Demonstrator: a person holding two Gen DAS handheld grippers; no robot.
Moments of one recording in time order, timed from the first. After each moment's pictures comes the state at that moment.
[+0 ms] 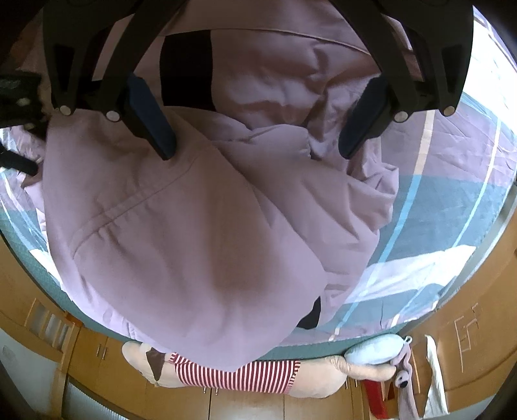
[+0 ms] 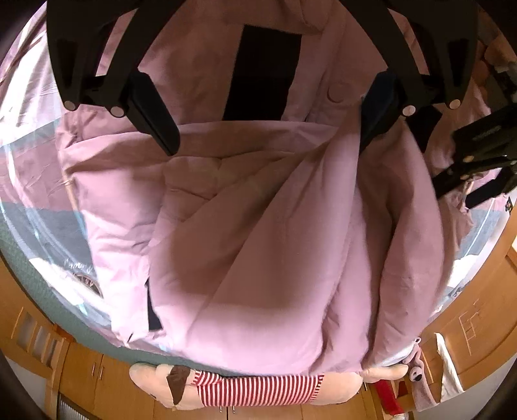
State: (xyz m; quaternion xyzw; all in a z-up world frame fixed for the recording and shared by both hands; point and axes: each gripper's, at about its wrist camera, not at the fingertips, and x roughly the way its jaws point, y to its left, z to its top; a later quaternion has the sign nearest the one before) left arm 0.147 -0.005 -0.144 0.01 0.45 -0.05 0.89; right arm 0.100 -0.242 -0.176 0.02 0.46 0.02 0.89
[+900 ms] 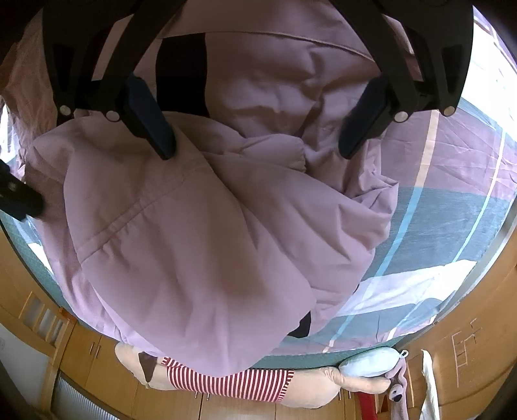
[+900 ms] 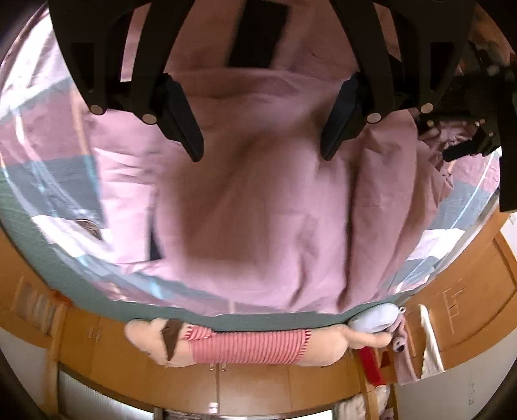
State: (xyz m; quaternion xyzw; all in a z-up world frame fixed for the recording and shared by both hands) left arm 0.145 -0.001 -0.148 -0.01 0.46 -0.05 0.88; right arm 0.107 -0.269 -0.147 0.01 0.41 0.04 0.91
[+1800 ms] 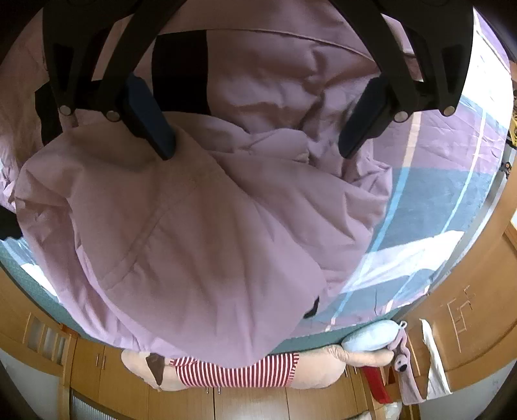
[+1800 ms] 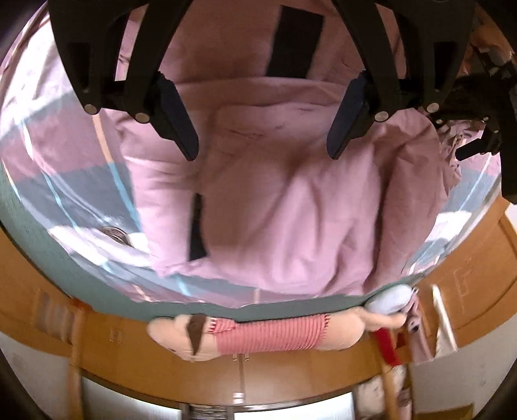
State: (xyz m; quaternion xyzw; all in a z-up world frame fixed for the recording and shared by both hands) left arm 0.136 -0.022 -0.144 0.05 0.44 -0.03 0.90; right arm 0.108 -0.274 -0.155 0.01 0.40 0.02 0.92
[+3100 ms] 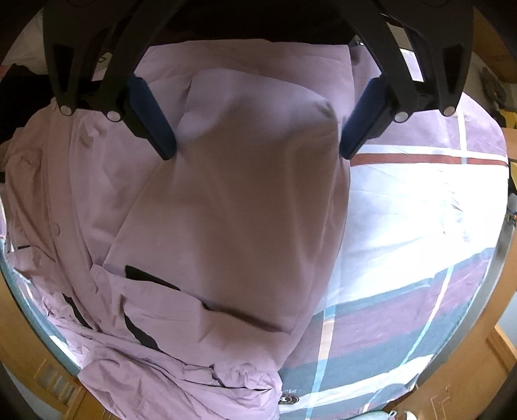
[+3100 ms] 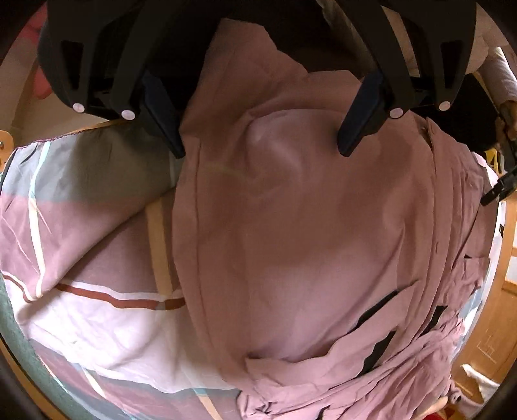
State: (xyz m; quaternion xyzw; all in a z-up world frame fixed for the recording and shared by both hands) left arm -0.055 0.113 -0.155 0.03 0.60 -0.08 0.80; right arm -0.133 -0.395 -0.201 0.11 0.66 0.02 0.74
